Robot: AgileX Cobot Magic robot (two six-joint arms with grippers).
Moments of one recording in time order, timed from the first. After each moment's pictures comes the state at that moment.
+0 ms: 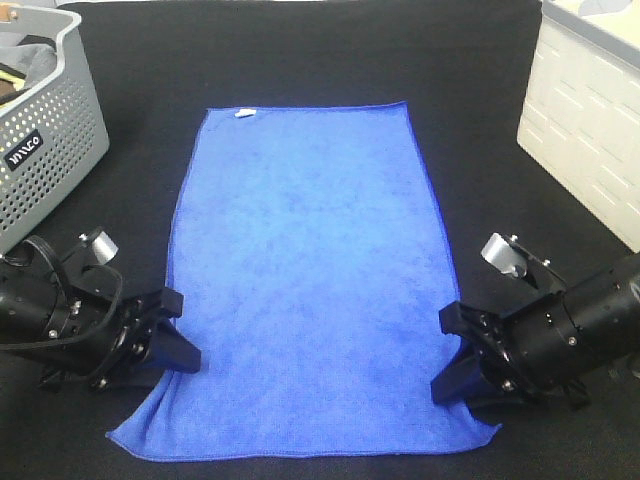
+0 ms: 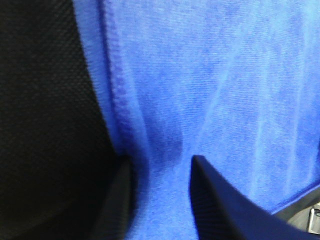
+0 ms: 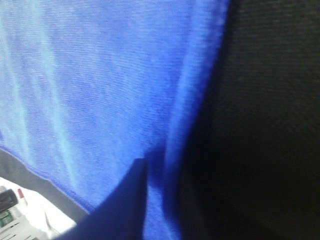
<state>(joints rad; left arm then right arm) -0.23 1.91 -0.59 -1.61 0.53 1.12 0.17 1.85 -0.52 1.34 0.56 -0.94</state>
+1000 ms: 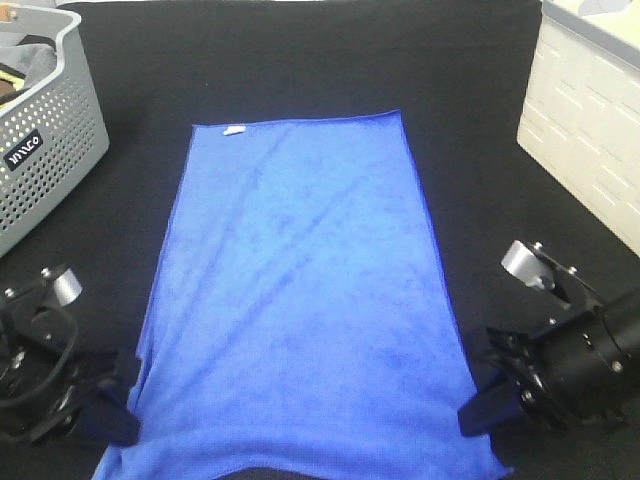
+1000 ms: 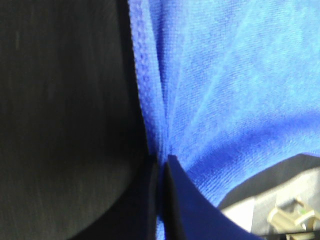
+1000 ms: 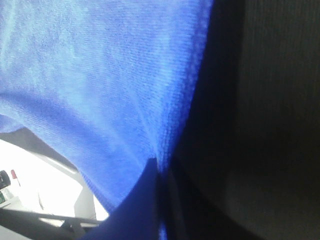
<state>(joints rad) -0.23 1.72 -0.43 -1.29 0.50 0.87 0.17 1.66 -0.41 1.23 0.59 -0.86</state>
